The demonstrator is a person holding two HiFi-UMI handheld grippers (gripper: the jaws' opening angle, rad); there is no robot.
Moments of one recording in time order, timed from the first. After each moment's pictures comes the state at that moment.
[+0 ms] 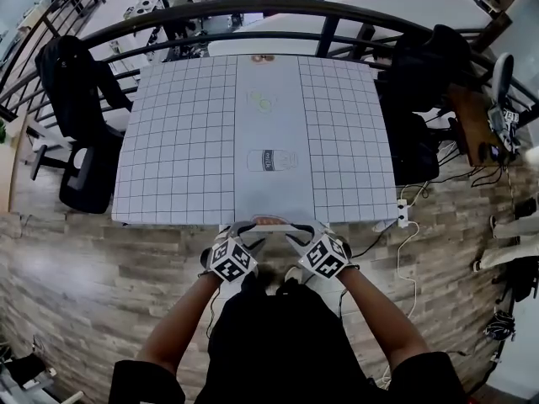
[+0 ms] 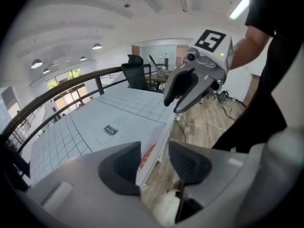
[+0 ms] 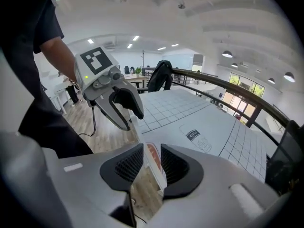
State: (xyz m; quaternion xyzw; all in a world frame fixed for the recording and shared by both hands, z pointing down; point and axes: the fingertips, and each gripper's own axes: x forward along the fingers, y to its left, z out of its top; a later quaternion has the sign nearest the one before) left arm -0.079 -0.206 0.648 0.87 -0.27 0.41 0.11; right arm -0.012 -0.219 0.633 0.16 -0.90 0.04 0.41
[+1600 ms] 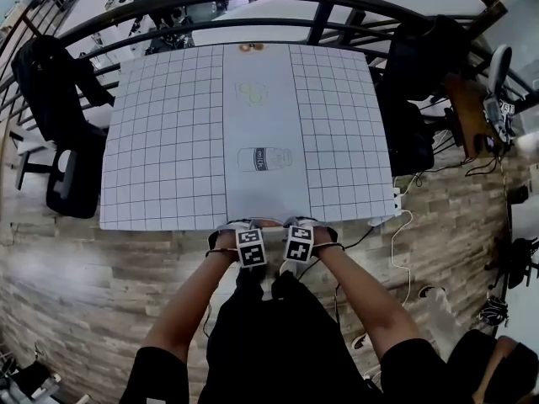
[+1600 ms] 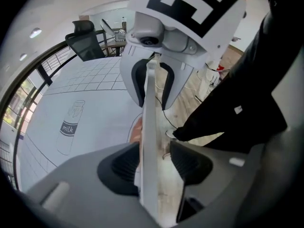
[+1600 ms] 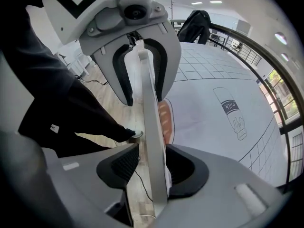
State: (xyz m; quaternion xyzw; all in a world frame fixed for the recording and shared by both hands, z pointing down) left arm -0.055 -0.205 0.760 0.81 -0.02 0.58 0.06; right arm -0.007 -0.219 0.771 -0.02 -0.78 0.01 0.62
